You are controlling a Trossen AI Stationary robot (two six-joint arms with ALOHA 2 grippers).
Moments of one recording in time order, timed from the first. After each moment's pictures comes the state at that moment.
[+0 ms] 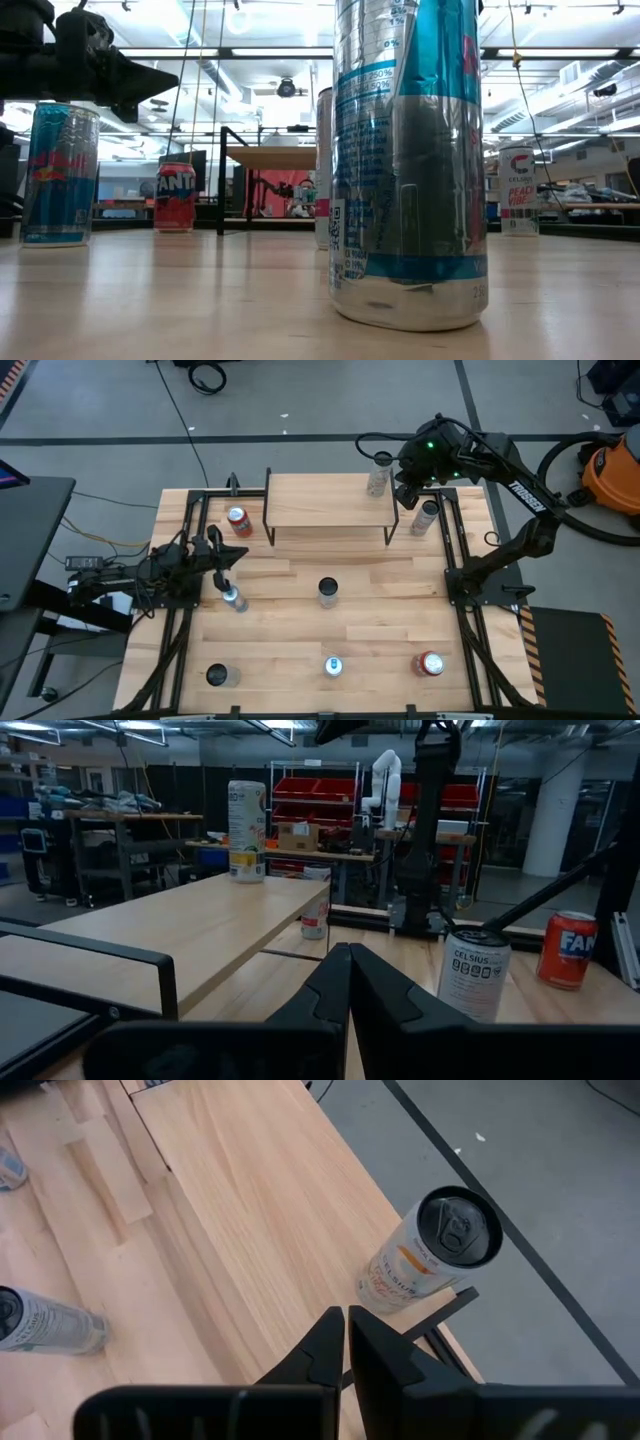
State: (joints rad) left arm 0.11 0.03 0.01 0.16 -0.15 -0.04; right arm -0.47 1.40 1.93 -1.38 0.14 0.00
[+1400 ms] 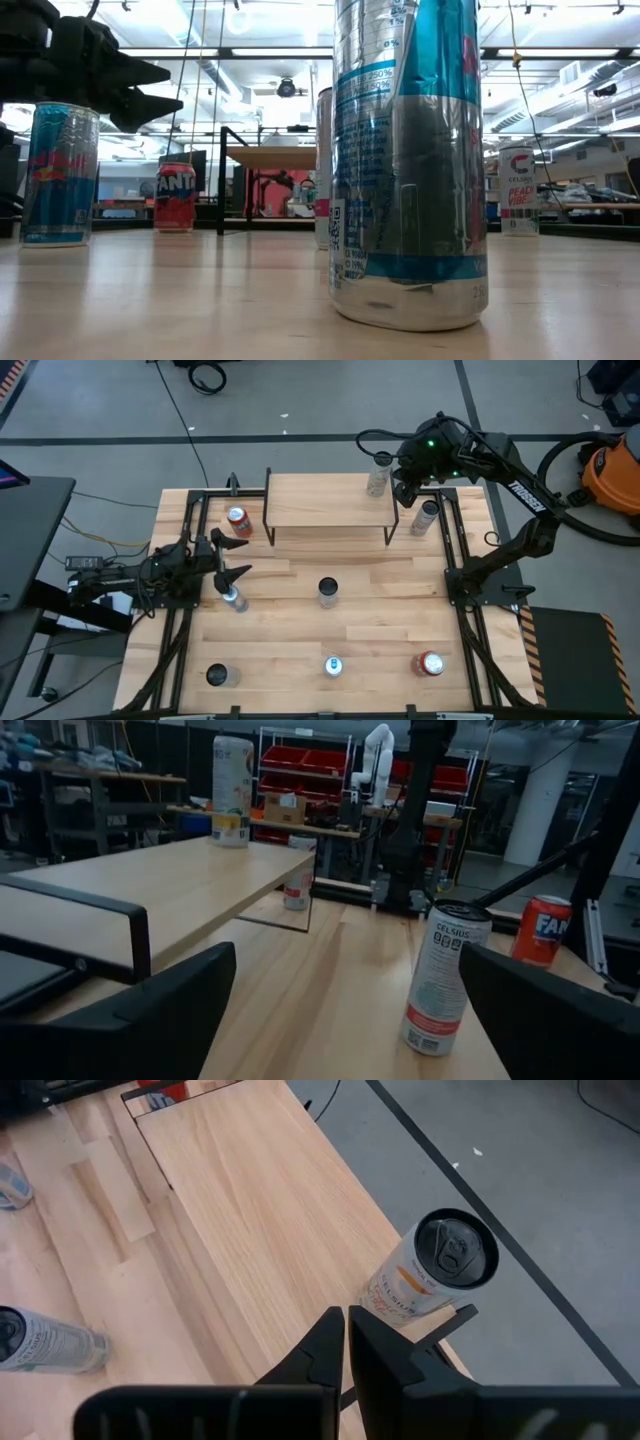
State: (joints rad) left arm 0.11 0.03 0.01 0.09 -0.11 -0.11; right arm -0.47 1.41 1.93 -1.34 0.14 0.00
